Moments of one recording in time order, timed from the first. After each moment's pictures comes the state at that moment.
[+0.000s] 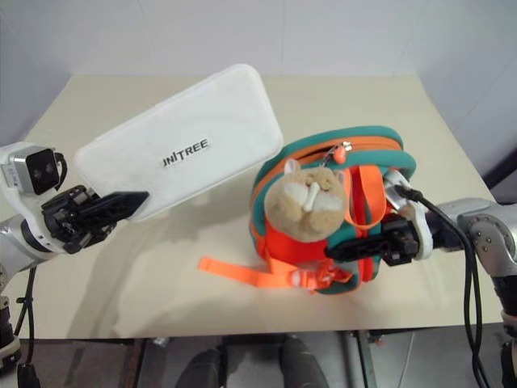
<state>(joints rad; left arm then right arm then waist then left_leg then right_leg) -0.32 0.77 0.49 -0.27 -1.31 0.99 -0.89 -0.56 -1.04 0.04 -0.09 0.90 1.09 1.48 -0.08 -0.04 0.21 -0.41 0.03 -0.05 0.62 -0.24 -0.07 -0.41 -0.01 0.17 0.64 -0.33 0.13</state>
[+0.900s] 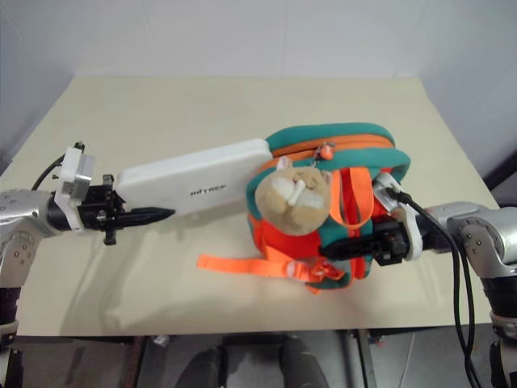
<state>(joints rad) -0.47 0.89 0.16 -0.01 -0.62 0.39 -1.23 -0.55 -1.00 0.03 -0.09 0.89 1.09 1.43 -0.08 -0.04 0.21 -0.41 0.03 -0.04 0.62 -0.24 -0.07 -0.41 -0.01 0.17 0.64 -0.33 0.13</state>
